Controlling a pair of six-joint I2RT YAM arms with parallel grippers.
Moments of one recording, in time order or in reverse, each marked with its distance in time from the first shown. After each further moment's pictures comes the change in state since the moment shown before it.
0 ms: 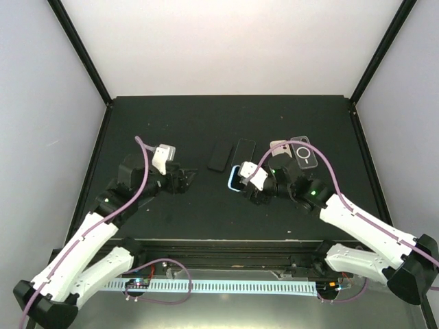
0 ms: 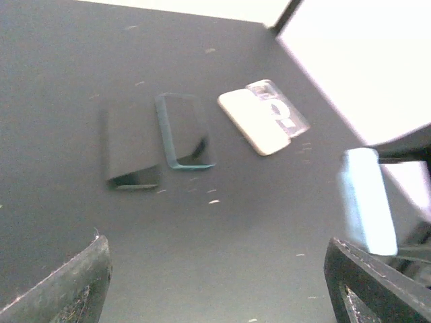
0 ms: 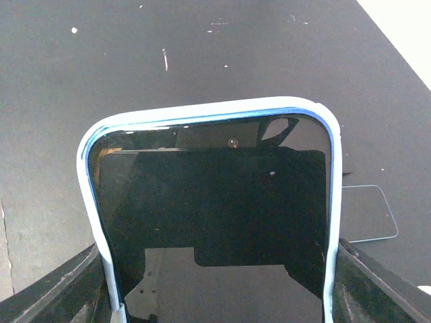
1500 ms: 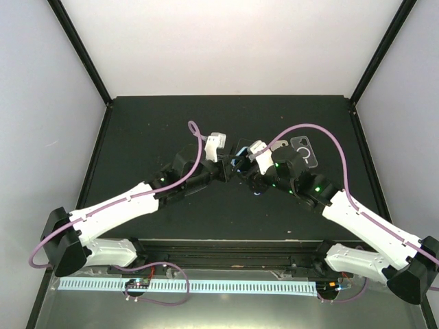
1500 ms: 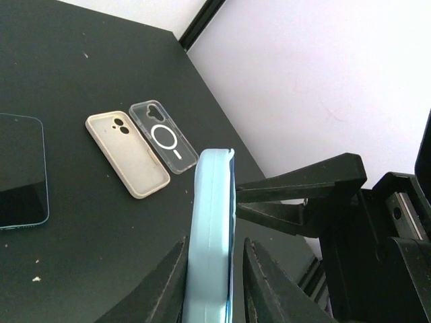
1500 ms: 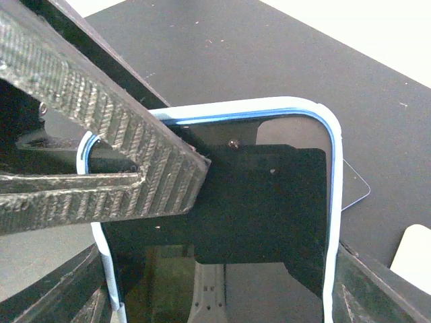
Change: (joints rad) left arm -0.448 0.463 0.158 0.510 -0.208 -0.364; right arm 0.000 -0.001 0.097 0.012 0.168 0.446
